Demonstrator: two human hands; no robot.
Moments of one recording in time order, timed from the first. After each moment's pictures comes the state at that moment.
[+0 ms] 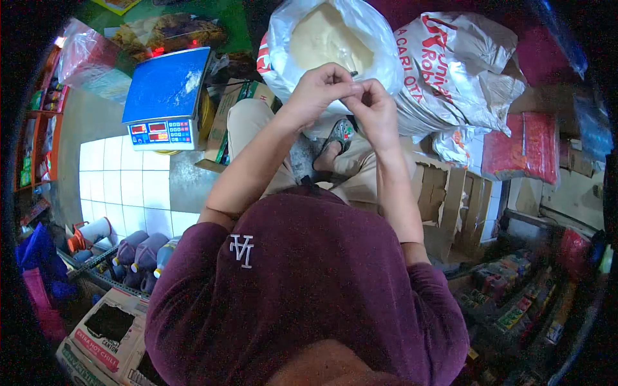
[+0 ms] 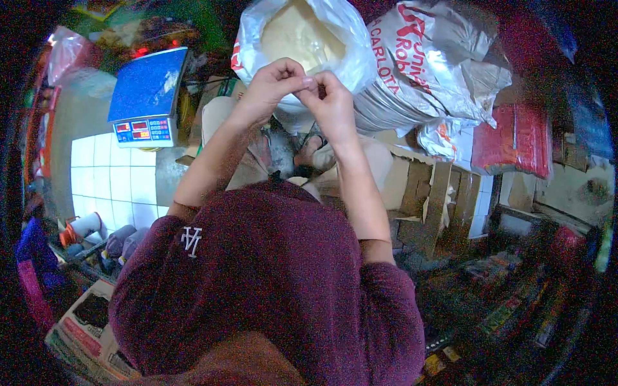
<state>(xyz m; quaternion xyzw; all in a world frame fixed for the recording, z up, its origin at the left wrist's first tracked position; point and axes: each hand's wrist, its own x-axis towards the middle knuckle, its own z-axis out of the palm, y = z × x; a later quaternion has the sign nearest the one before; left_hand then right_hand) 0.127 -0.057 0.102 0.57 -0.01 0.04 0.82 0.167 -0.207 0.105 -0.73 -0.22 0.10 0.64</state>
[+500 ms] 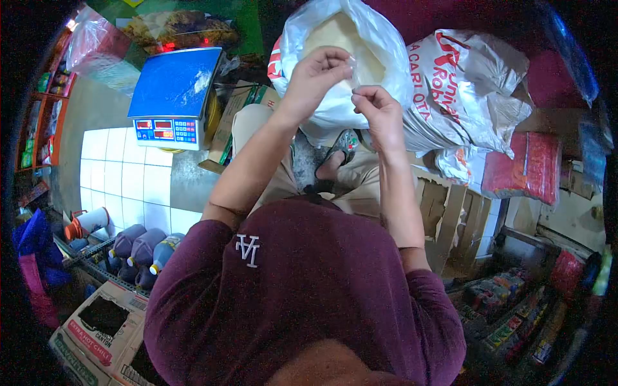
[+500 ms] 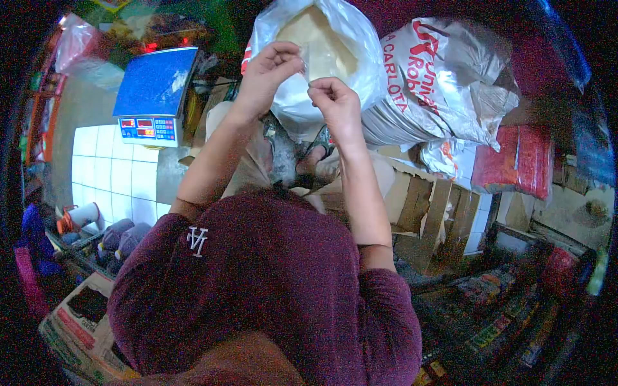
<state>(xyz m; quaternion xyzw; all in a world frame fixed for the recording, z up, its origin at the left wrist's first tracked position) 0.153 -0.030 0.106 0.53 -0.01 0.21 0.82 0.190 -0.190 0.109 -0.67 -0.16 0.20 0.70</state>
